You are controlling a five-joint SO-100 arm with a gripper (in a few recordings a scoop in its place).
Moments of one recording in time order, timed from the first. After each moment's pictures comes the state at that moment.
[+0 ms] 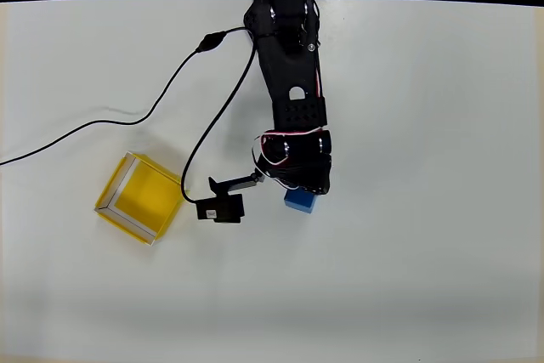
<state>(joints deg) -6.8 105.6 106.1 71.0 -69.0</state>
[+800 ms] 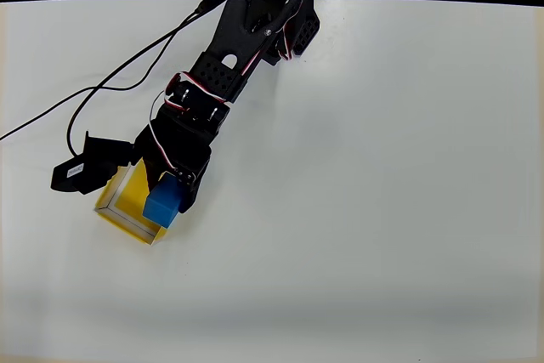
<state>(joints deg) 28.6 105.7 111.6 36.5 -94.2</state>
